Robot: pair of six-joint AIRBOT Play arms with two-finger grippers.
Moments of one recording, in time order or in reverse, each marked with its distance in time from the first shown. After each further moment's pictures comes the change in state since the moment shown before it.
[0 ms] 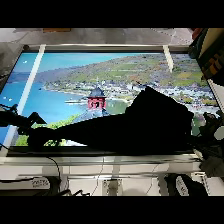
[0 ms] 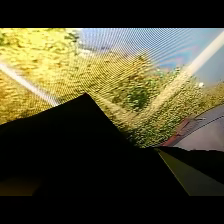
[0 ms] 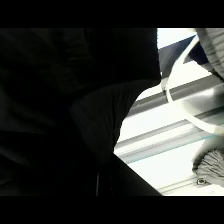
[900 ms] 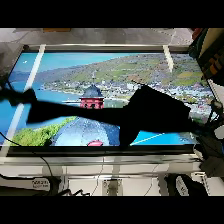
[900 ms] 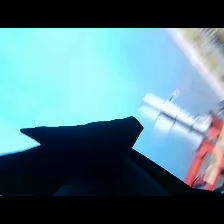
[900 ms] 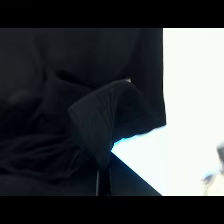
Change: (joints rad) left arm -0.140 -0.051 0.497 0.045 0.231 0.056; right arm 0.002 0.000 0.025 0.180 -0.461 0.005
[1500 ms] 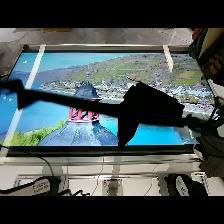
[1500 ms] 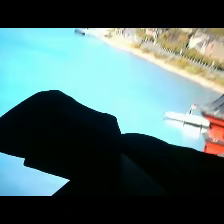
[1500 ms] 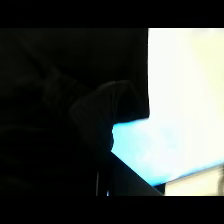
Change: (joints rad) left arm -0.020 0.233 -0.237 0.211 0.074 0.115; right arm -0.002 0.000 0.005 0.036 0.158 0.022
